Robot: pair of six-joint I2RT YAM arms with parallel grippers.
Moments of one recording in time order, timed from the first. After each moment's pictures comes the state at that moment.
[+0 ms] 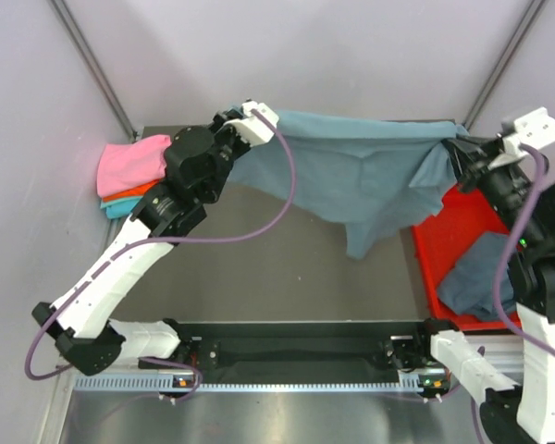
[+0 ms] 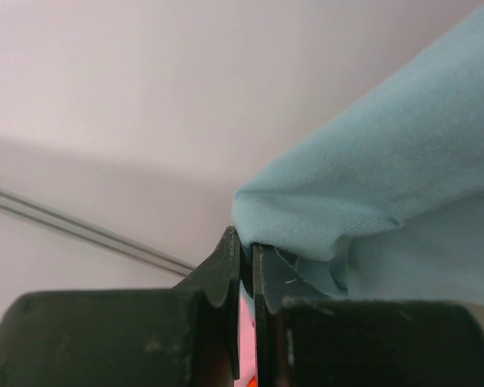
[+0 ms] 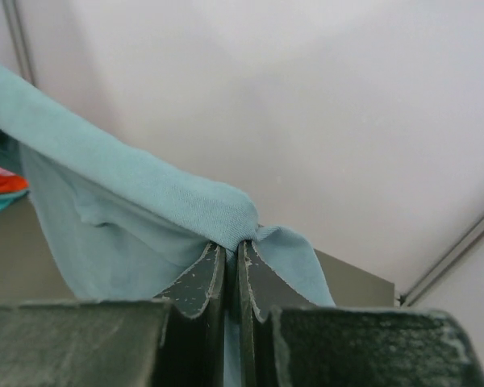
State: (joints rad) left arm -0.73 1.26 1.56 -0.28 -0.50 0.75; right arm 0.13 0.85 1.53 -0.52 -0.28 -0.18
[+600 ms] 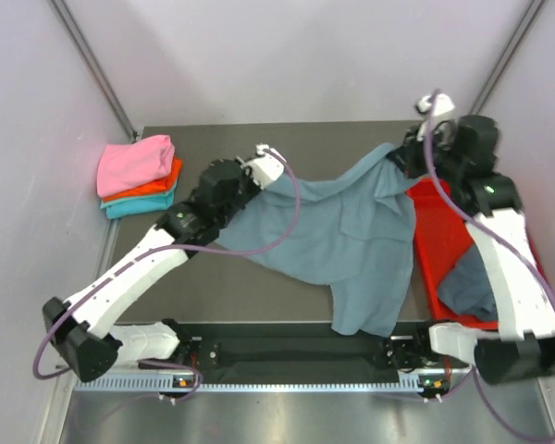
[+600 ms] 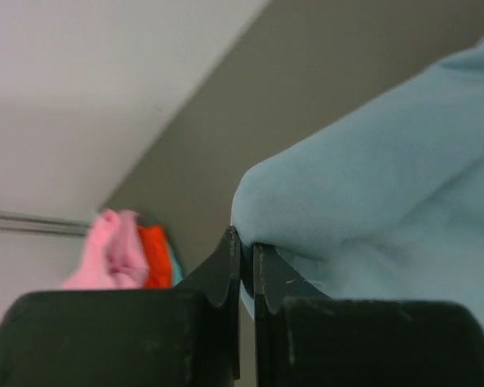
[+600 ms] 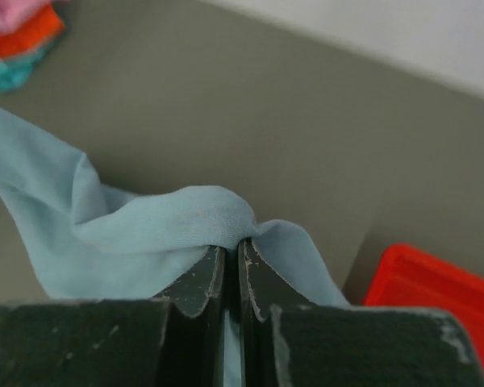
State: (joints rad) left arm -0.70 1.19 1.23 -0.34 -0.35 0.51; right arm 0.13 1.13 1.41 -0.57 -0.39 -0.07
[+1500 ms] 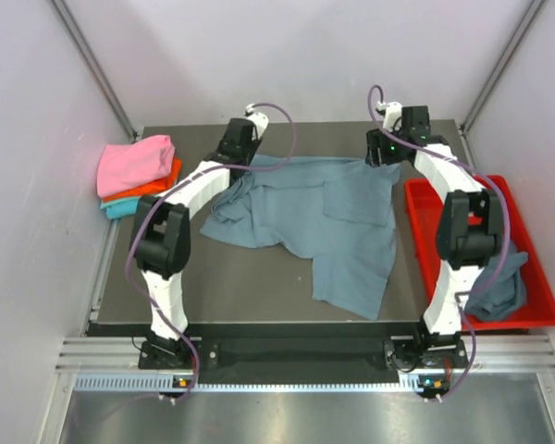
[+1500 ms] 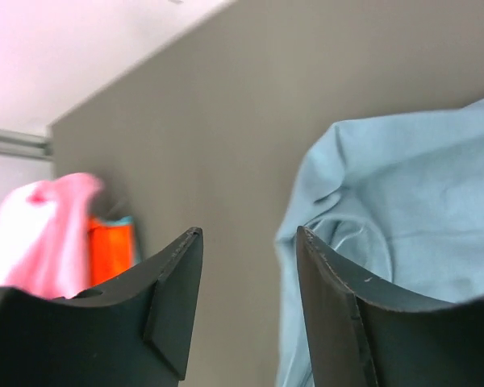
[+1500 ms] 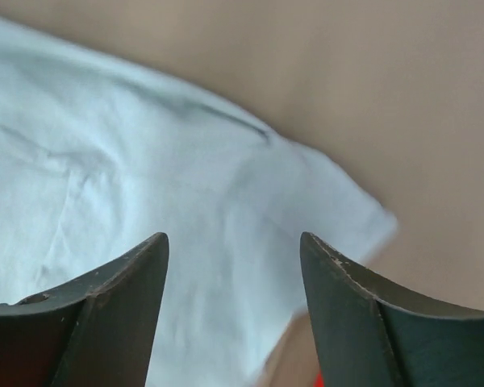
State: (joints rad) left arm -0.37 2.04 1.60 -0.11 -0.40 0.34; right arm 0.08 2.02 1.68 -0.41 -0.26 -0.16
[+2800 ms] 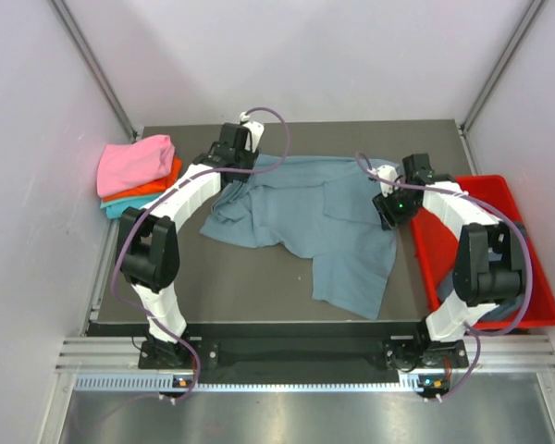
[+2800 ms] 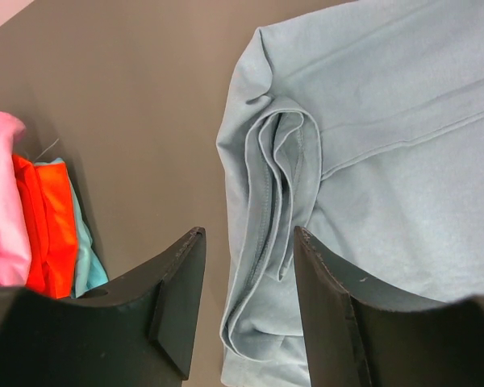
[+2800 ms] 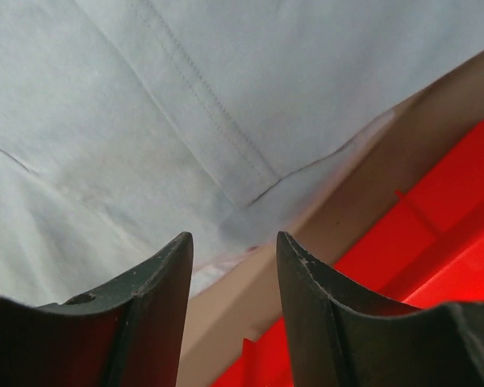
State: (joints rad) left arm -0.37 1.84 1.51 -0.37 -0.24 0.19; right arm 0.08 1.65 1.14 -0.67 -0.25 -0.51
